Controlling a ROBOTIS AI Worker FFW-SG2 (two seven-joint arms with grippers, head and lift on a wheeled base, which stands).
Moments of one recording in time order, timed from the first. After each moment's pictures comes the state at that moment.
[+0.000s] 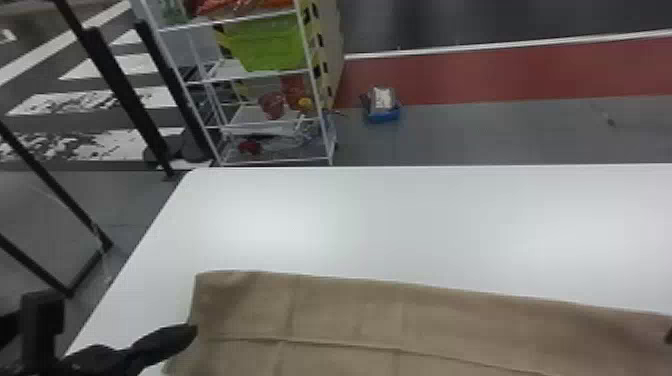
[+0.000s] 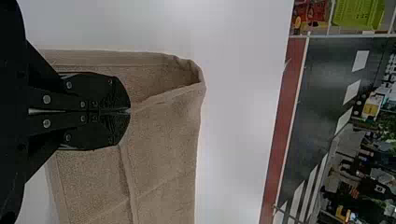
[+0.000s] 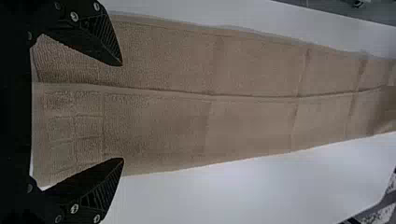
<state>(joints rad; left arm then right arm) 0.44 0.02 0.73 -2.21 -0.19 0.88 -1.16 0.44 -0.58 -0.23 -2.12 0.45 0.06 1.36</state>
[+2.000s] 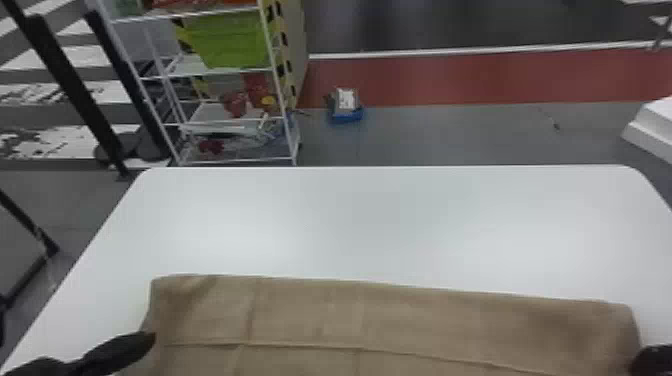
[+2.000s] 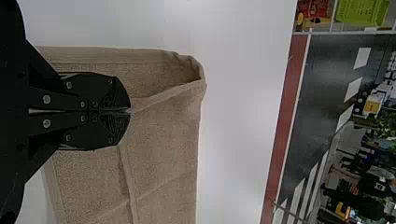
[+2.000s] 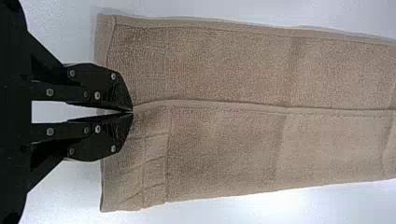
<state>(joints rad) 0.43 0.01 0.73 -2.17 -0.20 0.86 -1.16 0.39 -0.67 -0.19 -1.99 0.52 0.08 1.36</state>
